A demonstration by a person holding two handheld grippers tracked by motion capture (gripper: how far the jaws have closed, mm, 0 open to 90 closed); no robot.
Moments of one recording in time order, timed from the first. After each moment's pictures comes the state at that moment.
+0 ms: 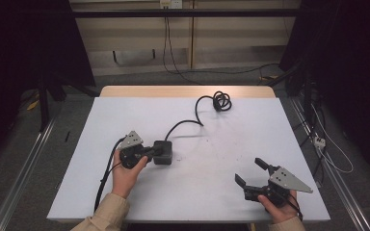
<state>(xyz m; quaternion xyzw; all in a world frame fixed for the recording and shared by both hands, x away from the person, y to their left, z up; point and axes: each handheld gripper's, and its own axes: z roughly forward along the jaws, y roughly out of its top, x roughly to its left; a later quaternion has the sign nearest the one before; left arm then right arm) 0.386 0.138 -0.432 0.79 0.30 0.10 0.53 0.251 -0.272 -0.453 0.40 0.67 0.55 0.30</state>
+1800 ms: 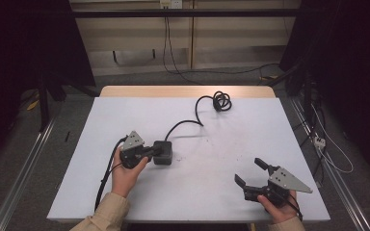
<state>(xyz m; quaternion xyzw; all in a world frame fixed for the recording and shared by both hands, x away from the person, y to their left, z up) 0.384 0.137 -0.430 0.80 0.30 0.13 0.50 0.251 -0.271 -0.453 0.39 0.67 0.55 0.30</state>
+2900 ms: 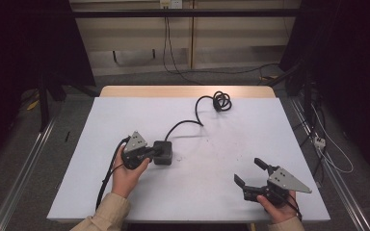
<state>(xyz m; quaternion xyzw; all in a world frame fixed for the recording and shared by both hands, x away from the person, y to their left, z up) 0.381 0.132 -0.427 0.81 0.28 0.16 0.48 0.251 -0.270 -0.453 0.39 0.67 0.55 0.30</state>
